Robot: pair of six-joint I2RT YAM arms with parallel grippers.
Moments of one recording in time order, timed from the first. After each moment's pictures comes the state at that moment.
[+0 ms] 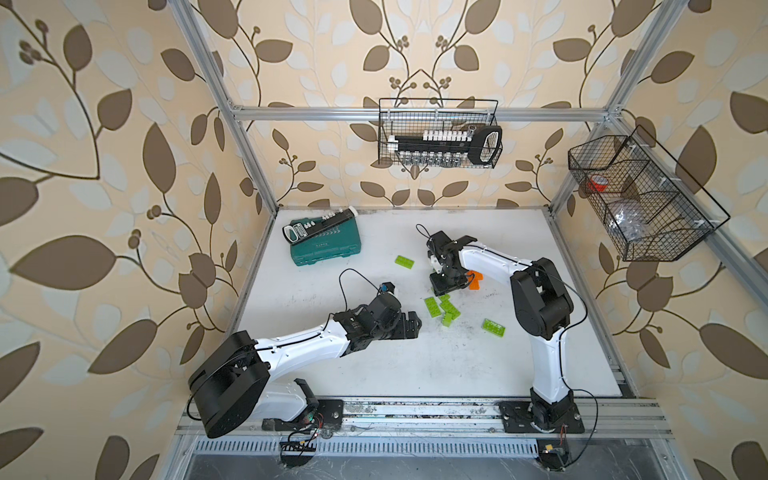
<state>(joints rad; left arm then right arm) -0.84 1.30 0.63 -0.16 0.04 -0.85 0.51 2.10 1.58 -0.93 0.04 0.16</state>
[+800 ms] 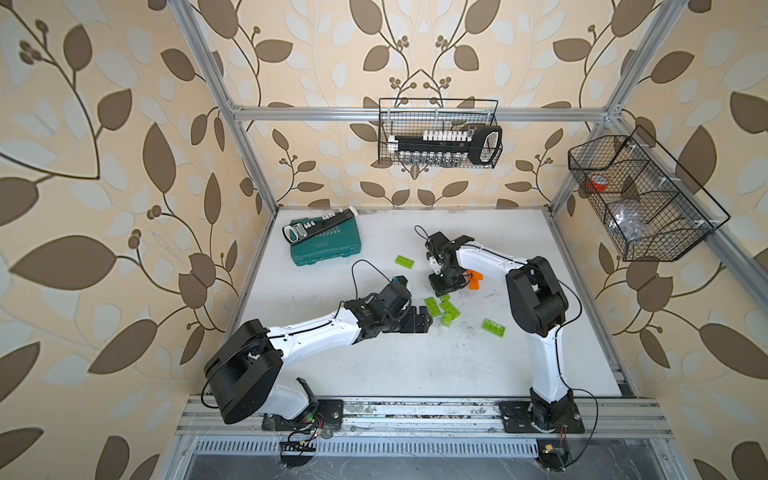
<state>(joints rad) -0.84 1.40 0.80 -0.25 0.14 -0.79 0.51 2.14 1.60 -0.95 0.02 0.16</state>
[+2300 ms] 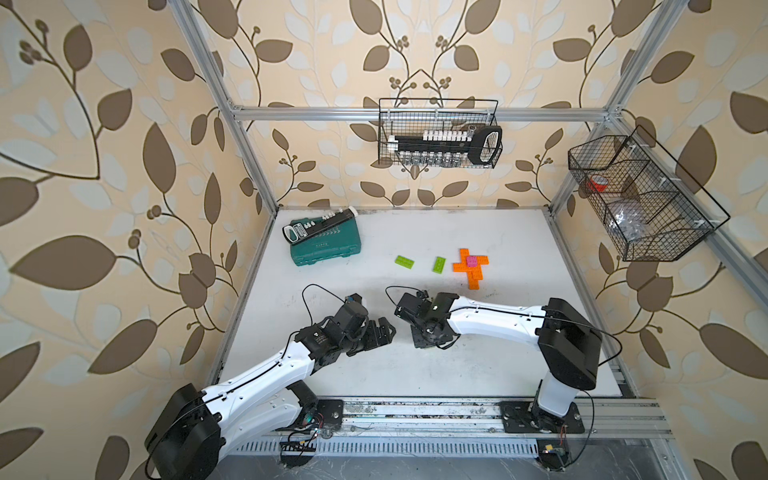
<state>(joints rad) -0.71 0.95 0.45 -0.37 0.13 -0.98 1.02 1.80 1.20 -0.86 0.19 0.89</state>
